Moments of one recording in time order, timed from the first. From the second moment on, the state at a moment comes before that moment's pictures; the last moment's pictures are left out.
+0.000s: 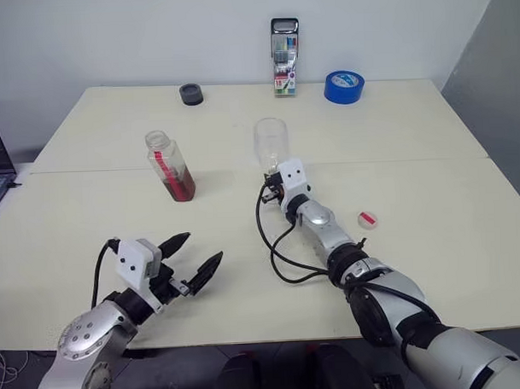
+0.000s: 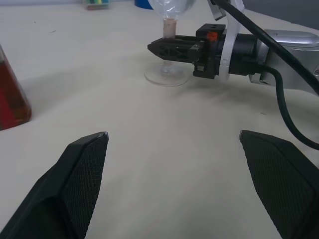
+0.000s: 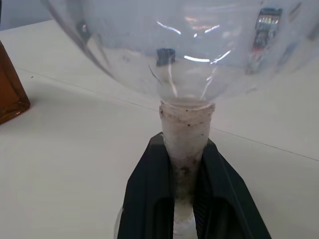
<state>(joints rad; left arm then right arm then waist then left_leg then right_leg) 0.26 0.50 0.24 -0.51 -0.50 0.36 -0.62 -0.96 0.13 0.00 1.20 -0.03 -0.34 0.20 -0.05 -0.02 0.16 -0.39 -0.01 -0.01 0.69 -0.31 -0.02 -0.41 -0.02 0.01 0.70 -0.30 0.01</state>
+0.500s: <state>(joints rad) 0.10 0.51 0.22 -0.55 -0.51 0.48 -0.52 -0.88 0.08 0.02 1.11 -0.05 -0.34 0.25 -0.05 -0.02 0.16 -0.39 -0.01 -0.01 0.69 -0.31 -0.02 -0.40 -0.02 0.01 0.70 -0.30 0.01</state>
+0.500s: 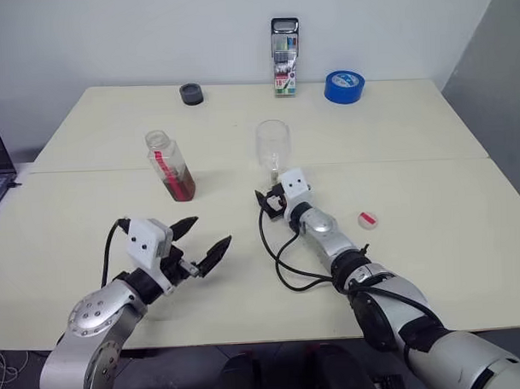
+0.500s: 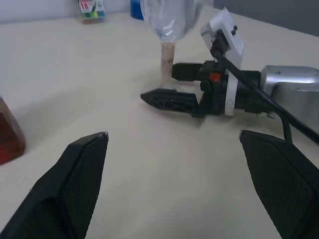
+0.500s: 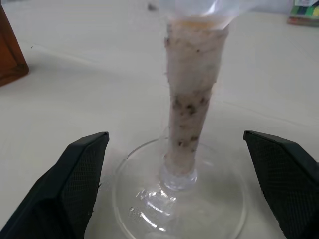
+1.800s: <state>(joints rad) -0.15 0.36 0.32 -0.29 -0.30 0.45 -0.16 -0.32 -0.48 0.01 -0.62 0.66 0.75 0.67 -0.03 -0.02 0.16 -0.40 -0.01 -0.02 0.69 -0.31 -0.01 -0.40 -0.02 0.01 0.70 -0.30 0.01</state>
